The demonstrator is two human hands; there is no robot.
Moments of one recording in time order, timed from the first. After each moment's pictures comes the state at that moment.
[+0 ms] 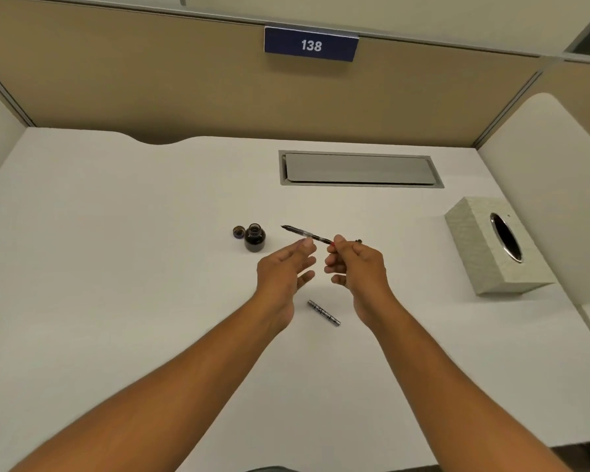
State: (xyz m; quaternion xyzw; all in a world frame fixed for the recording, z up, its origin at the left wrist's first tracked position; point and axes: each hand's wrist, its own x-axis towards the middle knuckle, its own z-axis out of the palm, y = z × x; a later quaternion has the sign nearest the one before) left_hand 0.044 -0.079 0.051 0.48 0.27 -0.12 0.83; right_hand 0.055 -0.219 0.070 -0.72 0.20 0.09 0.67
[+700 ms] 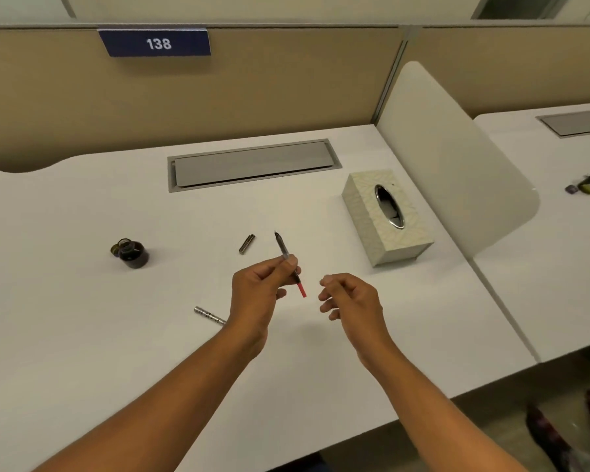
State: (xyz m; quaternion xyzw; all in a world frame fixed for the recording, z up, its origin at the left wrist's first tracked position) left_hand 0.009 -0.266 0.066 0.63 0.14 -0.13 0.76; right_hand -0.030 -0.433 0.057 -0.75 0.21 0.03 0.63
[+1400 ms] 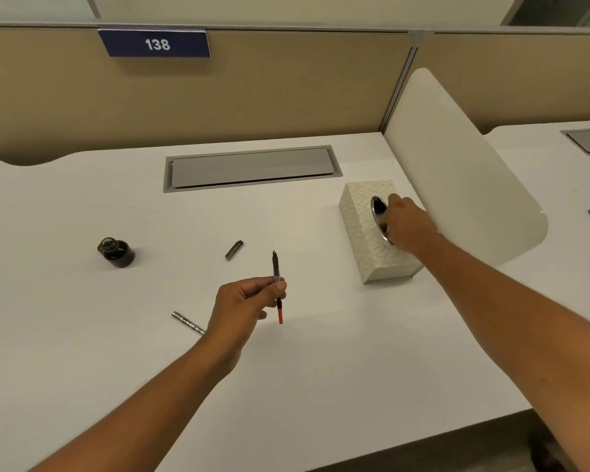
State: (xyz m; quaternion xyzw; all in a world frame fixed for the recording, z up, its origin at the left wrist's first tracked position) left_hand 0.010 -0.287 0.055 0.67 0.15 -0.15 0.71; right_hand 0.173 -0.625 0.041 -1.00 -0.04 0.02 -0.08
